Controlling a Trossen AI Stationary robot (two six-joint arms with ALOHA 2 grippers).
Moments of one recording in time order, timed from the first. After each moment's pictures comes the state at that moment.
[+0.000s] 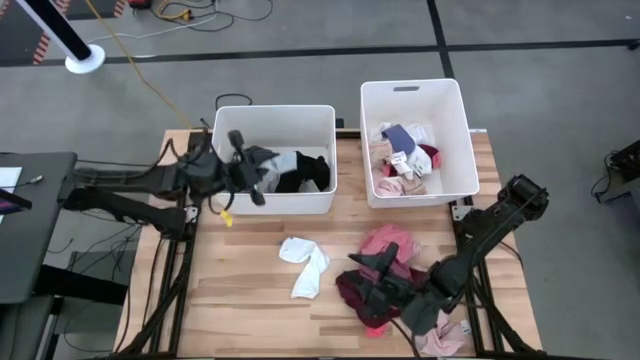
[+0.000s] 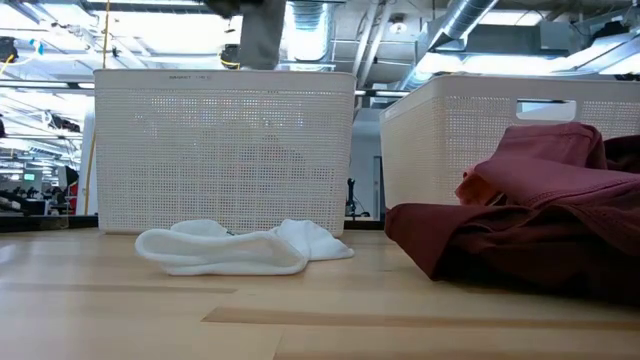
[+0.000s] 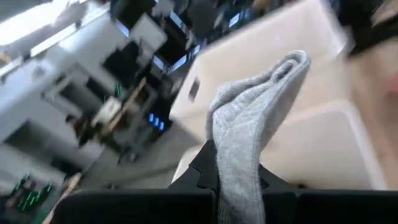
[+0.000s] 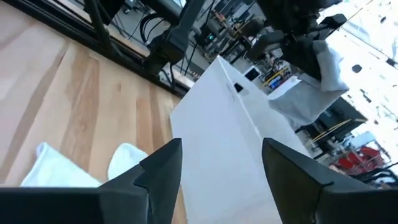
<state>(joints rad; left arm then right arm) 0.02 0.98 0.97 -0.08 -0.55 0.70 0.77 1.62 1.16 0.04 1.21 -0.31</state>
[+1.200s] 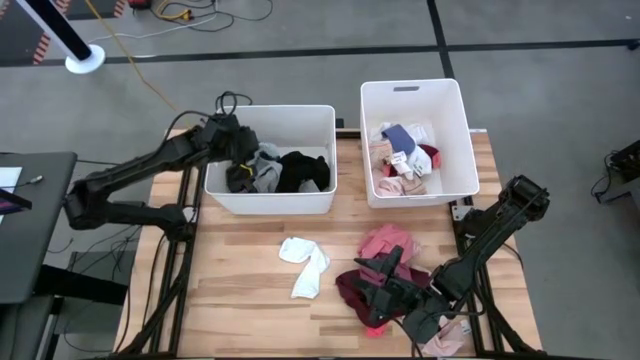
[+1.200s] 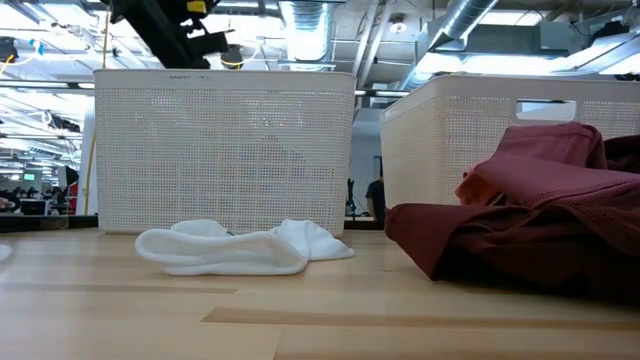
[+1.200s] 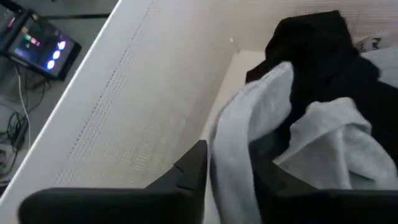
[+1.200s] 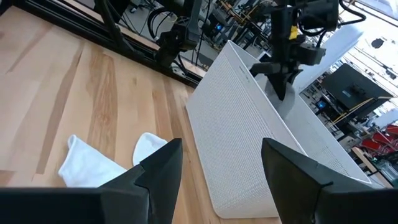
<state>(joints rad) 0.59 1.09 0.97 -0.53 -0.19 0.43 0.80 1.62 1.16 -0.13 1.21 -0.05</state>
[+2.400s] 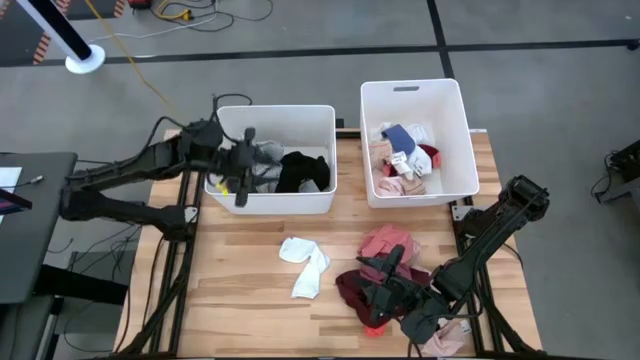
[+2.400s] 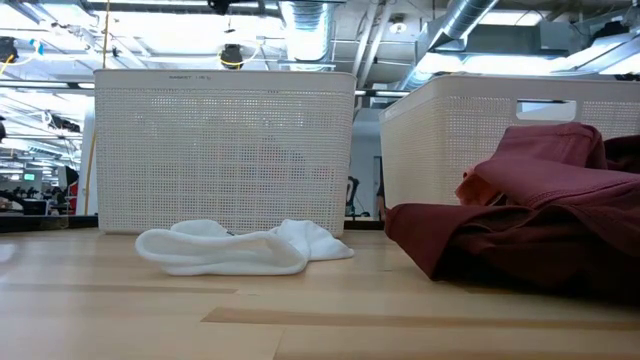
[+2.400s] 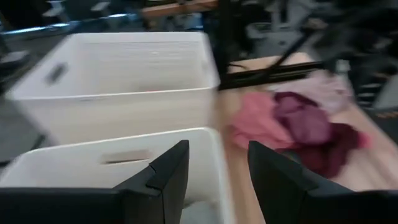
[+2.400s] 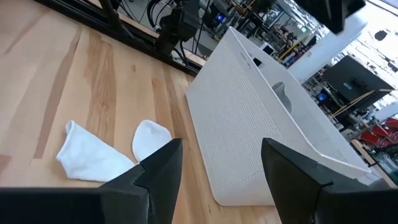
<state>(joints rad) 0.25 1.02 1.15 -0.43 0.21 0.28 0.80 1.62 1.16 -0.24 1.21 0.05</state>
